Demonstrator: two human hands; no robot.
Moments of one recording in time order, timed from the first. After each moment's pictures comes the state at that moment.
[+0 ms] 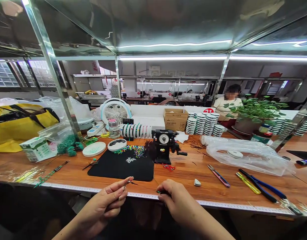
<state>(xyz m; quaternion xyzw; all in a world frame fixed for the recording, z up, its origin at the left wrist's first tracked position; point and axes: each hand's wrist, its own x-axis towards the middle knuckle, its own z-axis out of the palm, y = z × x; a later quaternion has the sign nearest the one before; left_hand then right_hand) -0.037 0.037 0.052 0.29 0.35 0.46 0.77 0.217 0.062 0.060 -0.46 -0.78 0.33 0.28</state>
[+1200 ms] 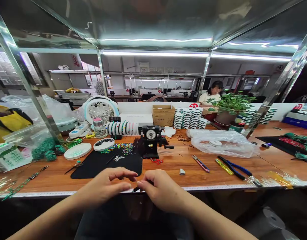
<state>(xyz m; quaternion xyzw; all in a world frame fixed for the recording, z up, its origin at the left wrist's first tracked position) -0.005 0.068 0.112 0.77 0.44 0.24 0.39 0.209 0.054 0.100 -0.44 -0.77 0.38 0.25</state>
